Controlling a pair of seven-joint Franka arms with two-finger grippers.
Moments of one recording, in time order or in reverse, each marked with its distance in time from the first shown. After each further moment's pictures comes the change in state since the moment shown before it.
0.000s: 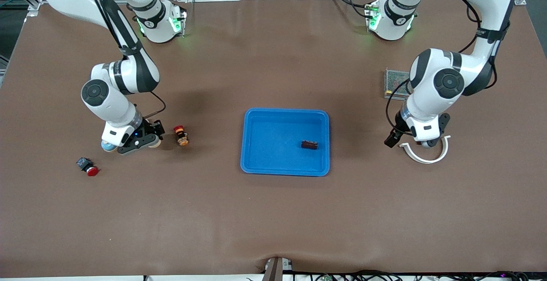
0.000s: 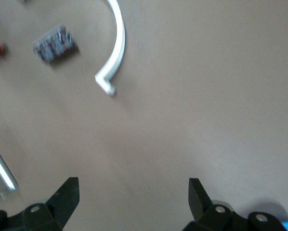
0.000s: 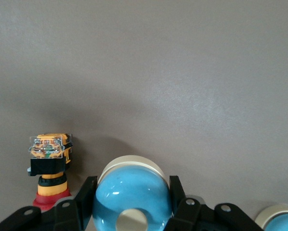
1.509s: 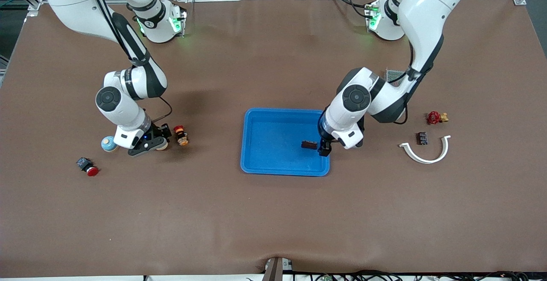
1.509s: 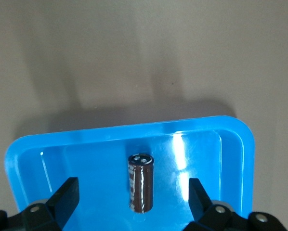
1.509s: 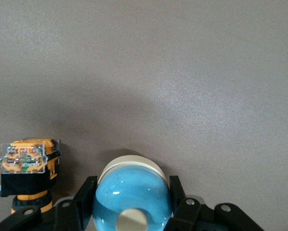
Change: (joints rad) left arm -0.155 0.386 -0.184 0.358 0.157 0.014 -0.771; right arm 0.000 0.095 0.005 -0.012 0.000 0.117 -0.001
